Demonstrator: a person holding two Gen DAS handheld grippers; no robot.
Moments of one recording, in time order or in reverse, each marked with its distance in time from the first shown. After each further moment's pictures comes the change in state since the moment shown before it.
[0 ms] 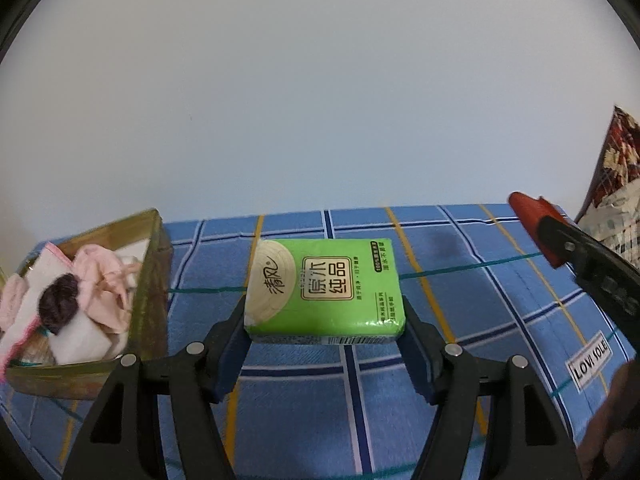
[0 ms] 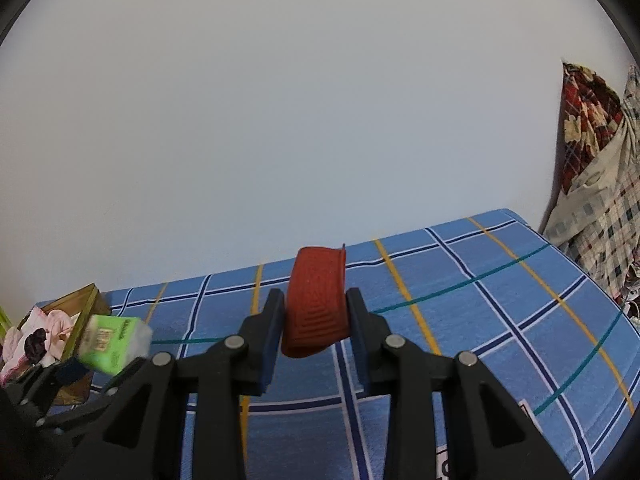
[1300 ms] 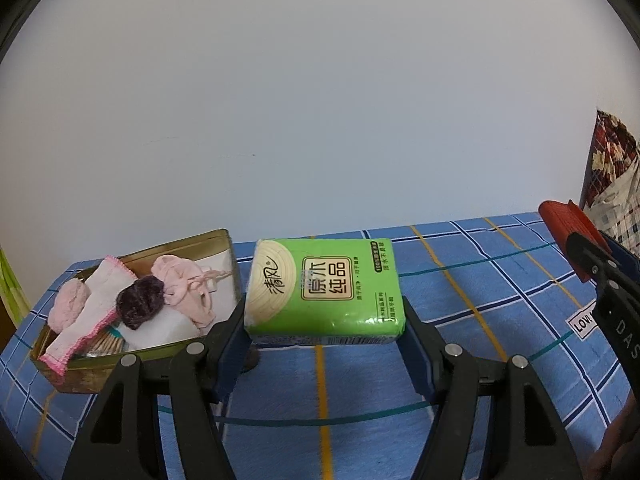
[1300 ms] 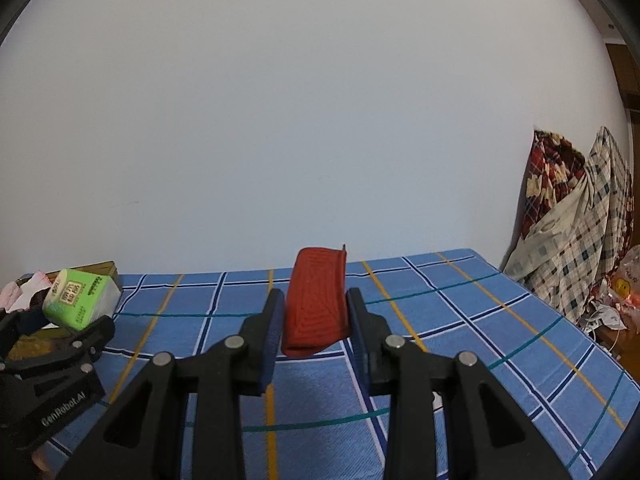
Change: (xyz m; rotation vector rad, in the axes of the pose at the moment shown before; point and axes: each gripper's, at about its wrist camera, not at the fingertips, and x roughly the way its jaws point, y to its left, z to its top) left arm -0.083 0.024 -0.022 0.025 -0.128 0.042; right arm -0.083 0.053 -0.044 -0.138 -0.168 -0.097
